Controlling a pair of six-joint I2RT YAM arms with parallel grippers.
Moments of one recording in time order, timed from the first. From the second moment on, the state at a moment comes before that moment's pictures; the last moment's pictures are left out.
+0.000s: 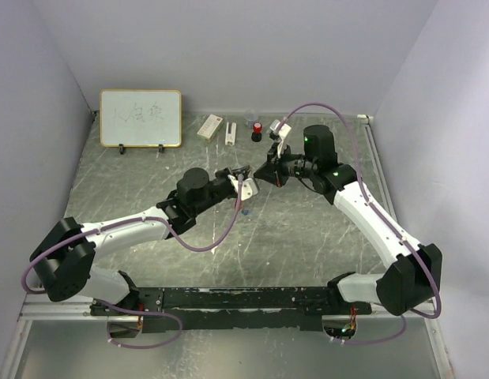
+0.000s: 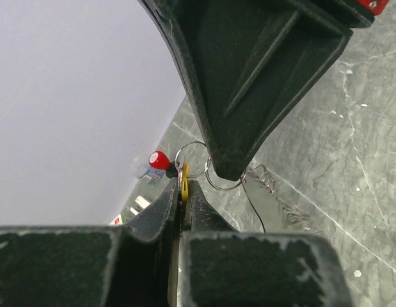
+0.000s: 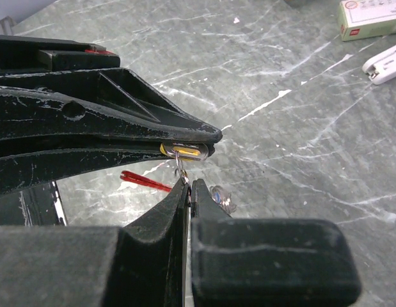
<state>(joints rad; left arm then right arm) -0.89 1.40 0.82 0.57 0.06 0.67 0.42 1.29 1.13 -0.32 -0.67 -0.14</state>
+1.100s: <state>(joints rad) -0.91 1.32 0.83 0.77 0.10 0.66 0.40 0.88 0.78 -0.01 -0.50 -0.08</state>
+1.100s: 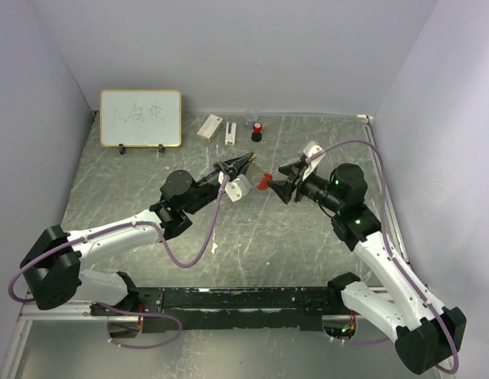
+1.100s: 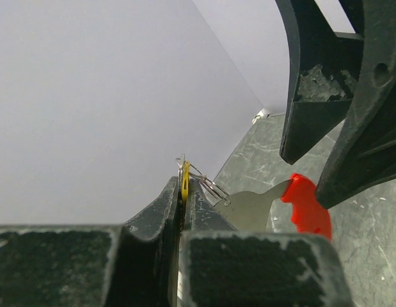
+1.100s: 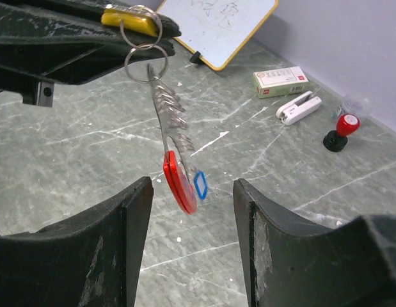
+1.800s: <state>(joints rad) -0.81 1.27 0.82 0.71 0.43 0.58 0.38 0.83 0.62 0.39 -0.74 0.02</state>
